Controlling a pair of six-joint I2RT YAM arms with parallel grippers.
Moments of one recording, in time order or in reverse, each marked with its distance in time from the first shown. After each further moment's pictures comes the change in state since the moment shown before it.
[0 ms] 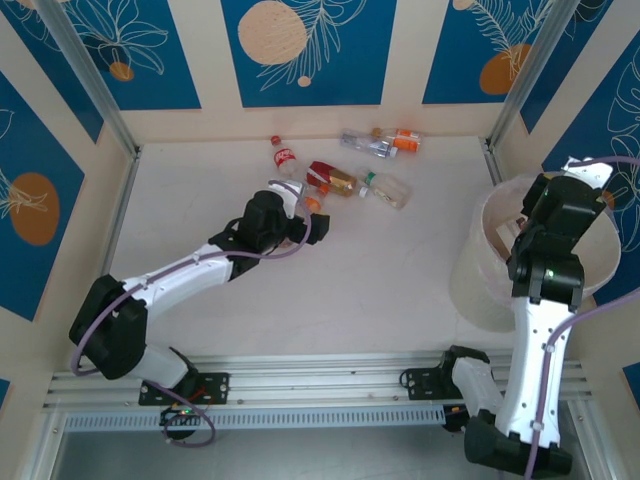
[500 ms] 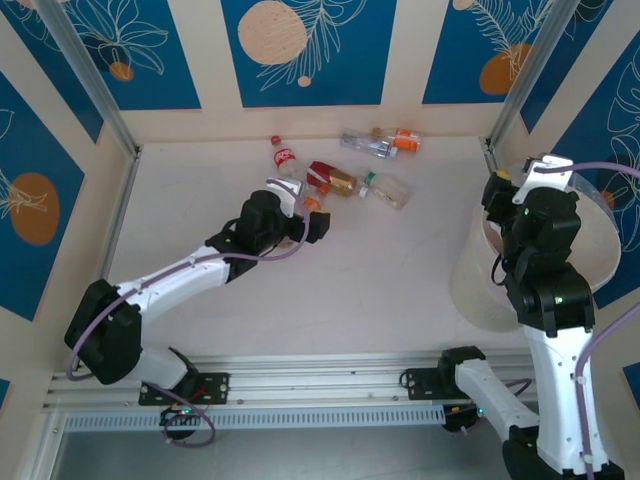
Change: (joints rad) left arm -0.008 -0.032 -0.010 0.020 0.003 0.003; right arm 0.375 -0.074 0.100 -0.136 -0.002 0.045
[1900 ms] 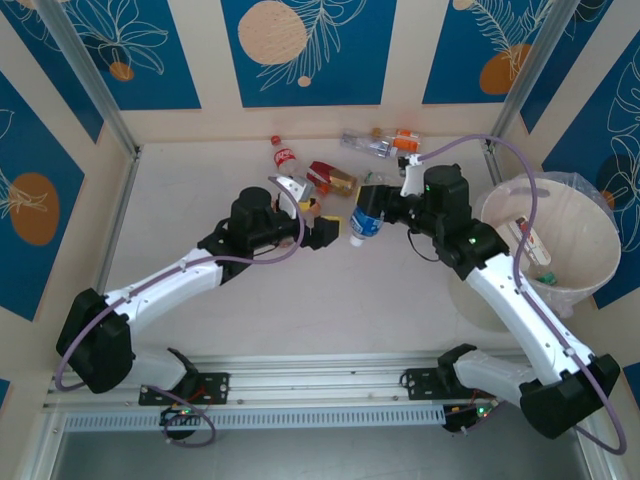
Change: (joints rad) left arm 0.000 -0.063 0.003 0.084 0.307 0.001; right arm 0.357 0.260 -0.213 0.317 -0.669 0.389
